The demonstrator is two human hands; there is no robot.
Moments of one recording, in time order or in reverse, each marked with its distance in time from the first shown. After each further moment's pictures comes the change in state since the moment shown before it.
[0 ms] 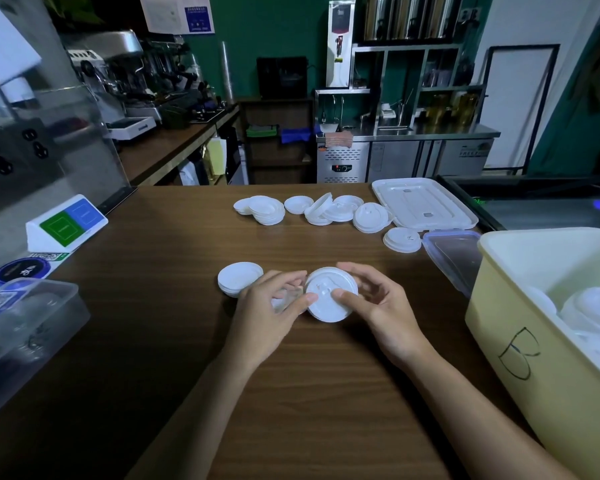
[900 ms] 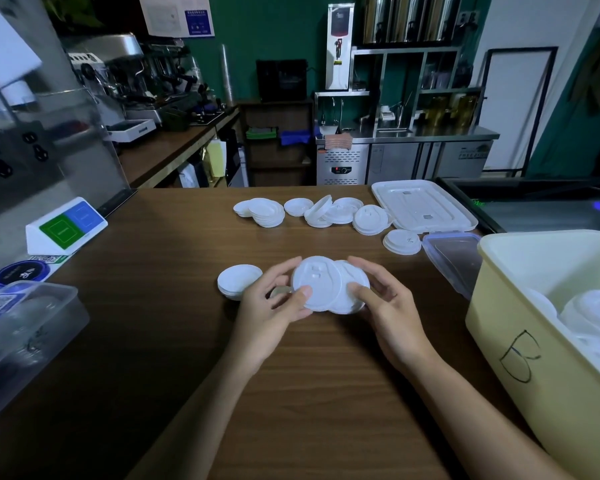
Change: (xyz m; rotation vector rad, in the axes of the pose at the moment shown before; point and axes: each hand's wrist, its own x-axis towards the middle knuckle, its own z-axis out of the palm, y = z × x) left_hand -0.003 0.016 0.003 -0.566 -0.034 -0.250; right_hand 0.003 0.007 -0.004 0.041 0.107 -0.033
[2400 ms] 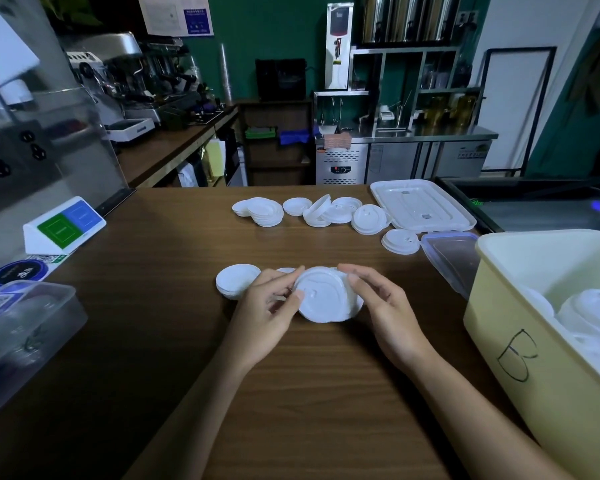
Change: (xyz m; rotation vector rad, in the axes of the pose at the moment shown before) left_hand 0.006 -0.008 -0.013 0.421 -0.081 0.206; right_hand -0.002 -0.007 0.001 -0.056 -0.060 0.057
